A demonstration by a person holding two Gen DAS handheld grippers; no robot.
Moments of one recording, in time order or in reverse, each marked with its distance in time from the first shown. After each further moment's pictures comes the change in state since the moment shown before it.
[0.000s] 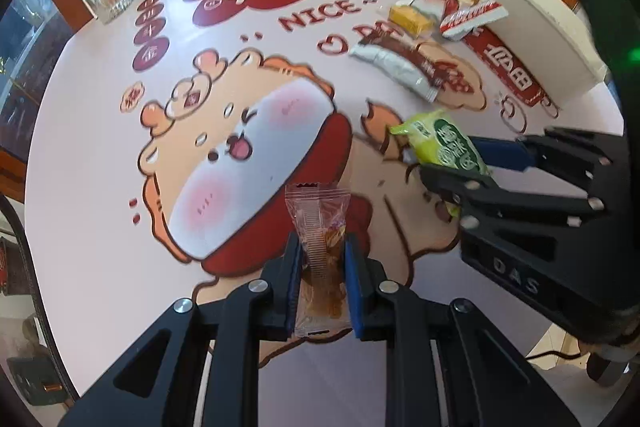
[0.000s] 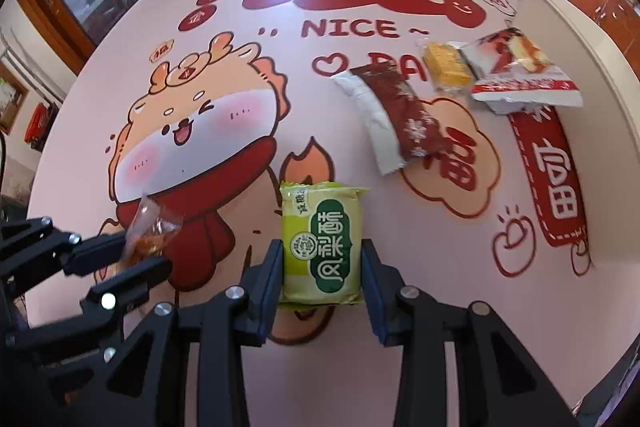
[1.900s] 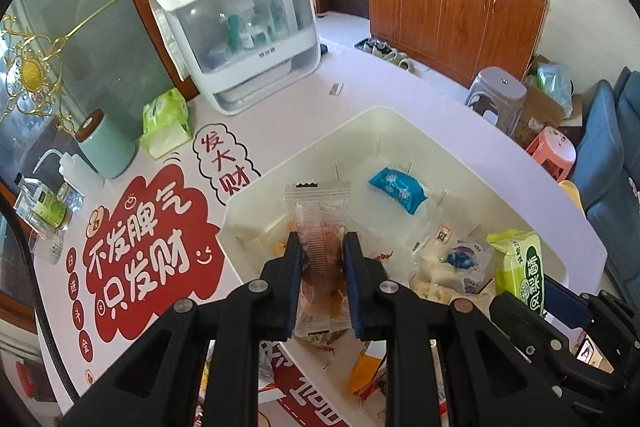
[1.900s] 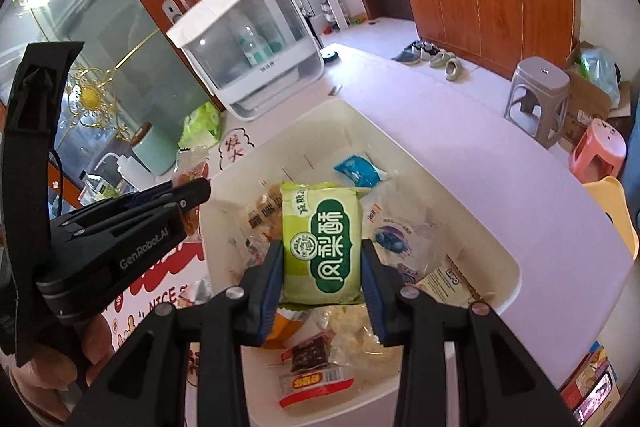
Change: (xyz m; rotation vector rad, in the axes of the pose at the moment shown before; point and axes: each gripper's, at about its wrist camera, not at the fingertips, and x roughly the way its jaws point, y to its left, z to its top) left arm -0.016 -0.282 0.321 0.187 -0.253 0.042; right arm -0.147 -0.350 0.034 0.575 -0.386 0.009
